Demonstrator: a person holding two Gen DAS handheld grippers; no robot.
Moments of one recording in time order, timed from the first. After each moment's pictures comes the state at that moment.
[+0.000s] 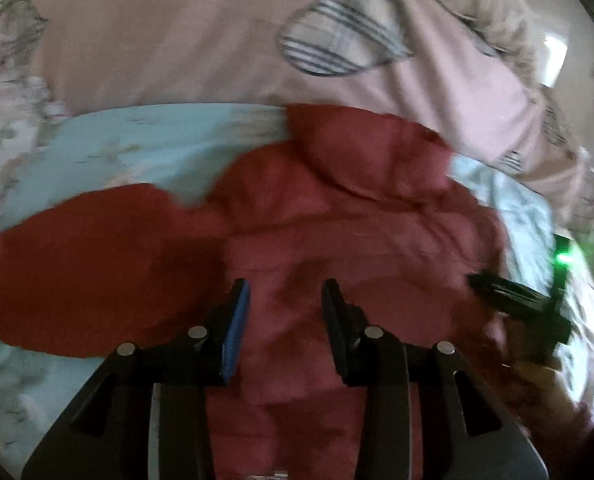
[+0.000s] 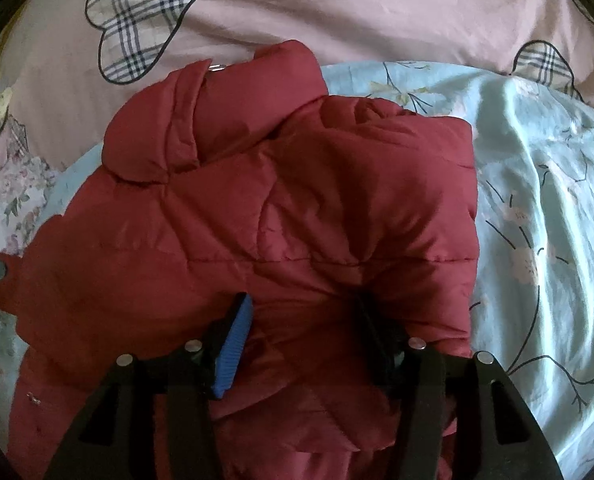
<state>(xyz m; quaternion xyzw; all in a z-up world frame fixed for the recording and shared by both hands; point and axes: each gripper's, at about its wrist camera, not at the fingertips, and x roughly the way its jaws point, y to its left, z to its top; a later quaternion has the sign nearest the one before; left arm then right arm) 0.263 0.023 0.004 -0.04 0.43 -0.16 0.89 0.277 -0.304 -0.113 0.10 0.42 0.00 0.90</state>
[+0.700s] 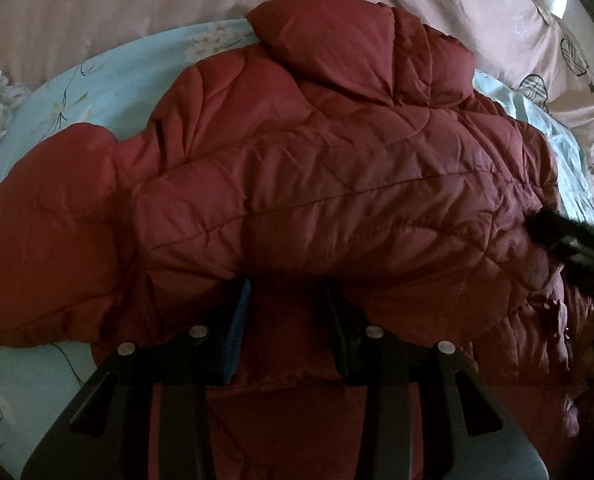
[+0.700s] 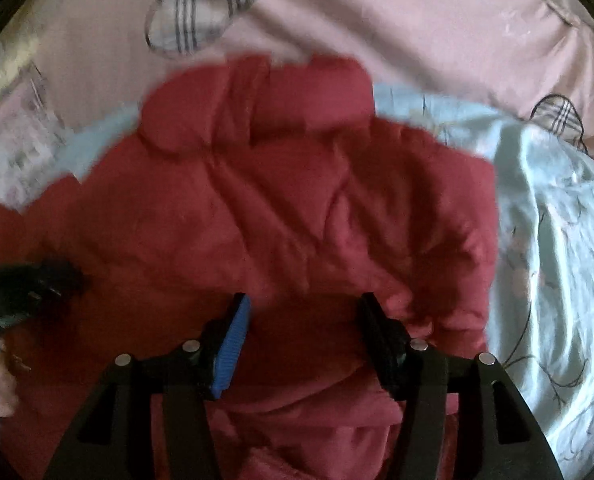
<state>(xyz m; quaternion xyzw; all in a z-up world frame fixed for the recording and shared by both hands) 0.285 -0.021 -0.070 0.03 0.49 -0.13 0.86 0.266 -0.263 -0.108 0.01 0.43 0.00 0.90</state>
